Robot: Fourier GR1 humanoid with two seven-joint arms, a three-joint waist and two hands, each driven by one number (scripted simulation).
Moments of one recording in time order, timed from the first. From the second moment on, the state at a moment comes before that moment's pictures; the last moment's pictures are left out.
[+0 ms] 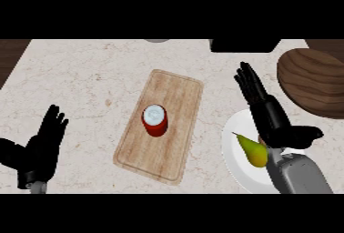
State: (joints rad) left arm 0.06 0.40 -0.15 -1.58 0.39 0.40 0.09; right arm -0.26 -0.21 0.21 -1.57 -0.17 -0.08 -0.07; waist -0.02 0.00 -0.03
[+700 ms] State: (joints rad) left arm -0.13 0.38 -0.39 -1.61 0.27 0.15 0.02; right arm -0.13 -0.50 0.03 -1.28 -0.12 0.19 -0.47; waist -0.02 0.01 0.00
